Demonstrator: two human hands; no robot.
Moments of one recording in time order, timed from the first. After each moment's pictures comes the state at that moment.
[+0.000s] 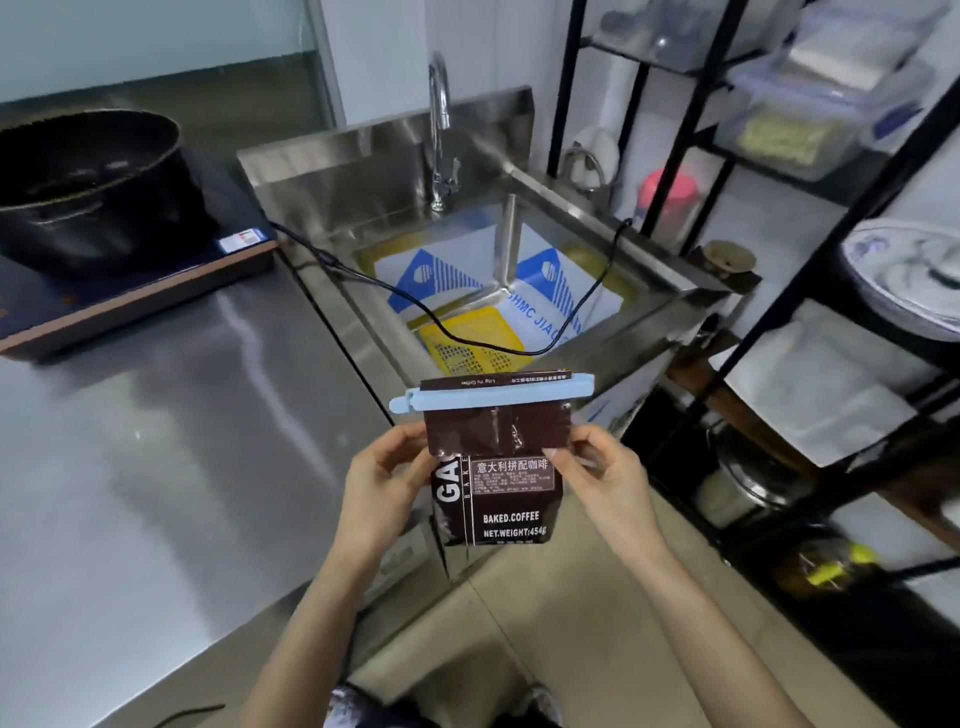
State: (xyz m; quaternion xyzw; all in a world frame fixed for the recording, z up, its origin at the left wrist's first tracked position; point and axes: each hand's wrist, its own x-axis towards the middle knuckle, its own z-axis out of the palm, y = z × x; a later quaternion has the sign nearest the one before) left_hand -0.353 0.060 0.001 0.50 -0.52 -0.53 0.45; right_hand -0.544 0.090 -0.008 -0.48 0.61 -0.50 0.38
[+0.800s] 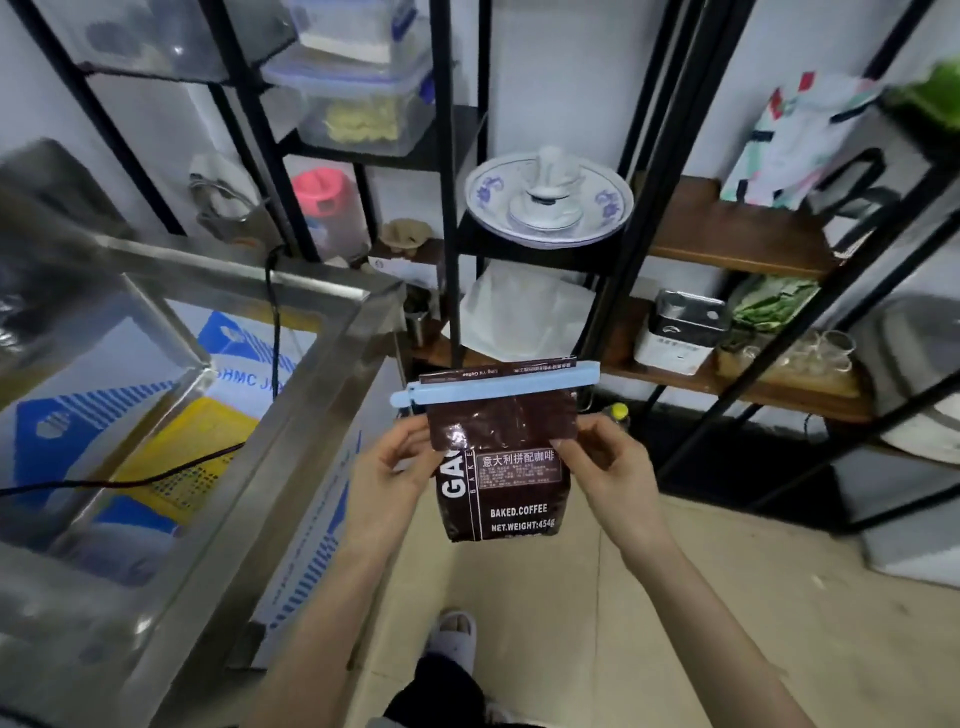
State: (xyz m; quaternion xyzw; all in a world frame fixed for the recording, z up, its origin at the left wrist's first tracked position) left_hand -0.631 0.052 0.019 0.32 -0.66 -0.64 0.25; right_hand -0.754 0.190 0.007 -0.21 0.75 -0.60 0.18
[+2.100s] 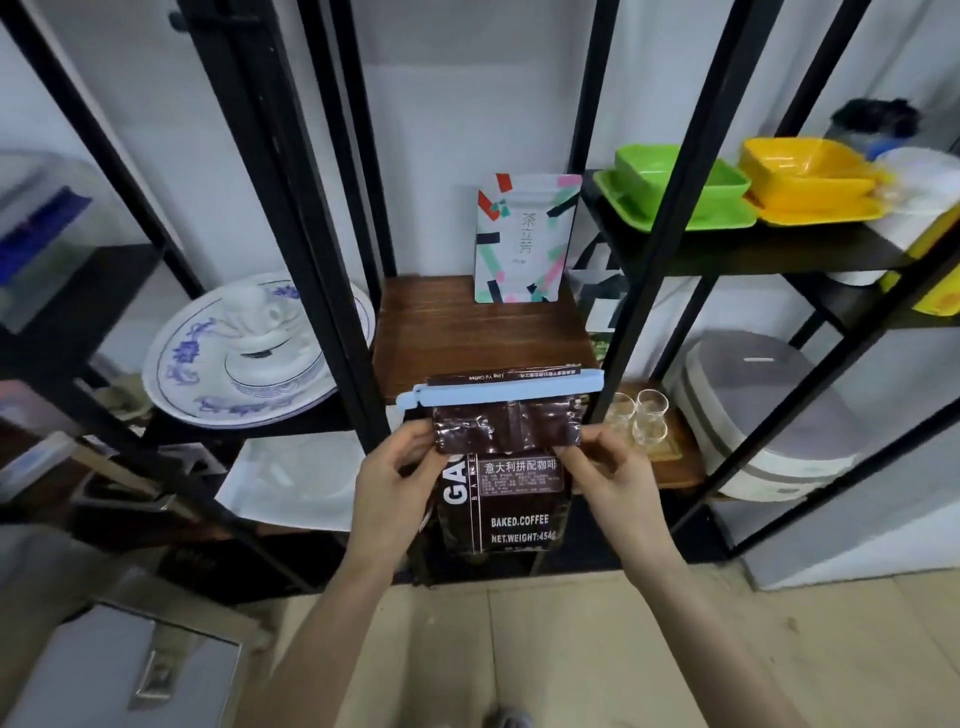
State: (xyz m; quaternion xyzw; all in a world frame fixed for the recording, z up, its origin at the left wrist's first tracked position) left_hand -1.030 0.151 0.046 0.20 -0.71 -0.65 0.18; right_hand -1.099 0.318 0.034 -0.10 0.76 -0.64 0.07
